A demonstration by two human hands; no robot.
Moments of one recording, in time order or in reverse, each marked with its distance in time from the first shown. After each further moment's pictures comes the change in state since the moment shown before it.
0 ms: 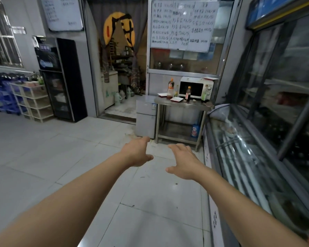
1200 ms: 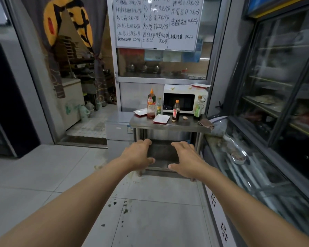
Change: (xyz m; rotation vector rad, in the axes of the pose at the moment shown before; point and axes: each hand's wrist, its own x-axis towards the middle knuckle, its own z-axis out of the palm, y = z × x) left_hand 0.652 -0.034 -0.015 -0.041 -0.082 0.190; right_hand 0.599 0.200 -0.095 0.028 0.120 0.198
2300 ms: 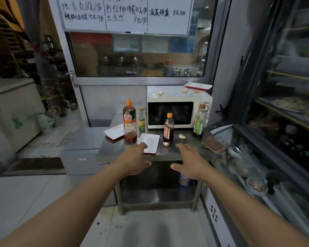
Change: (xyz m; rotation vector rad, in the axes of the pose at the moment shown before) left_hand 0.529 -0.083 0.022 -0.029 -0.089 0.079; right_hand 0.477 0.155 -0.010 0.082 0.005 0.167
